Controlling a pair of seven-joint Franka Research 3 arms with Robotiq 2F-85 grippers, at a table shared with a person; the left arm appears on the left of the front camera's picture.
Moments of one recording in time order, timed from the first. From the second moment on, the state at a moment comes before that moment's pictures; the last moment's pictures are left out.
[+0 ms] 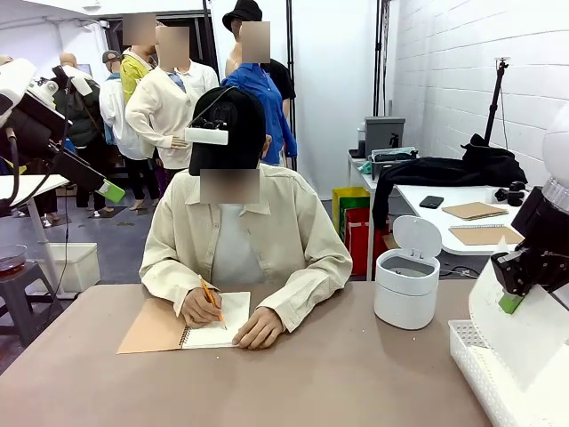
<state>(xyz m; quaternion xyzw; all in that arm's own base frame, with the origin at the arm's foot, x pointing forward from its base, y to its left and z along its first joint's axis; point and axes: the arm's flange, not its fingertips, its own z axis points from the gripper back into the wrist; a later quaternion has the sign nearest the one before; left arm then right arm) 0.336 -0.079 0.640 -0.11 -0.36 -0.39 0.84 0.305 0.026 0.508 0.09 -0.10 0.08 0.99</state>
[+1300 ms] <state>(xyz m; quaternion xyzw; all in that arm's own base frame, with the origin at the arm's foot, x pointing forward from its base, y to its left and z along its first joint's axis) 0.336 -0.079 0.640 -0.11 -0.36 -0.39 0.84 0.334 -0.018 0.421 0.12 0.04 0.01 0.99</state>
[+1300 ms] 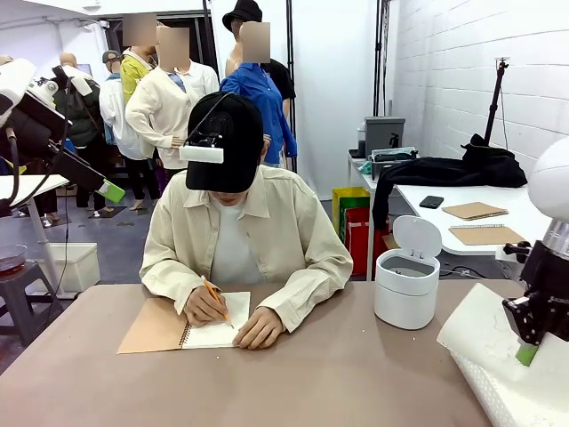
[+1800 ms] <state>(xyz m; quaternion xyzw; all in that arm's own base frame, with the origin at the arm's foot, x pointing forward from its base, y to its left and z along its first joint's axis) 0.336 -0.079 0.640 -0.11 -0.36 -0.39 0.84 0.339 -0.066 0.399 0.14 0.05 -0.11 0.98</state>
